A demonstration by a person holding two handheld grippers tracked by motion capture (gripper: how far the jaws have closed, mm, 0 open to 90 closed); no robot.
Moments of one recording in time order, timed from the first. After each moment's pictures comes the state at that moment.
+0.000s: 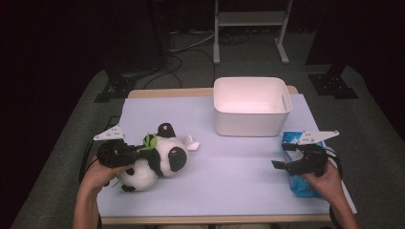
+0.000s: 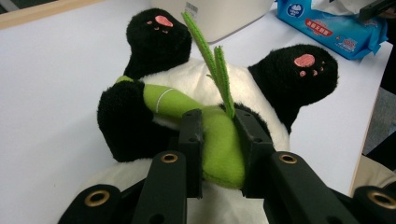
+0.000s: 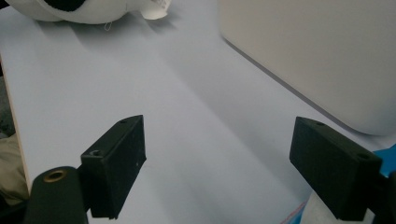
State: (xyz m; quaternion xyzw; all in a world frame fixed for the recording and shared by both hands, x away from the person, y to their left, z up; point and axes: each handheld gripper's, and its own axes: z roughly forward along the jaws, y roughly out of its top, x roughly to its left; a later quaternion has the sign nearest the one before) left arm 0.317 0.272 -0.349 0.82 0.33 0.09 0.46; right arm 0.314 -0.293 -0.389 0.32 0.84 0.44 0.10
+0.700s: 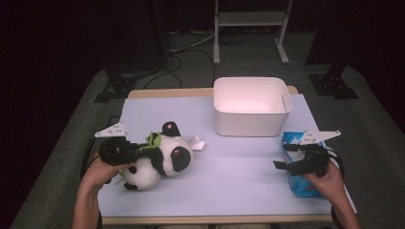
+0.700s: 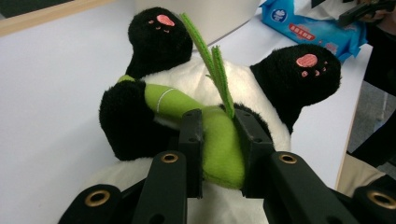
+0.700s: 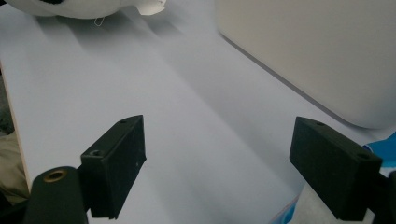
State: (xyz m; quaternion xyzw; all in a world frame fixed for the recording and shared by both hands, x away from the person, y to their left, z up) left arm 0.320 0.262 -0.340 0.83 0.31 0.07 0.47; right arm 0.314 -0.296 -0.389 0.32 0.84 0.43 0.10
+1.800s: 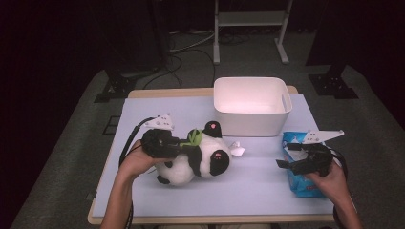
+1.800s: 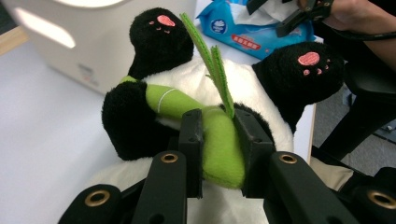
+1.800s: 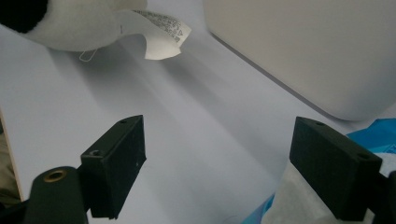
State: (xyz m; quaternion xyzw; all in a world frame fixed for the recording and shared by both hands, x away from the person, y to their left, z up) left arm 0.330 0.148 -0.312 0.87 0.20 0.04 0.45; right arm 0.314 -0.304 -0.388 0.33 0.83 0.43 0.11
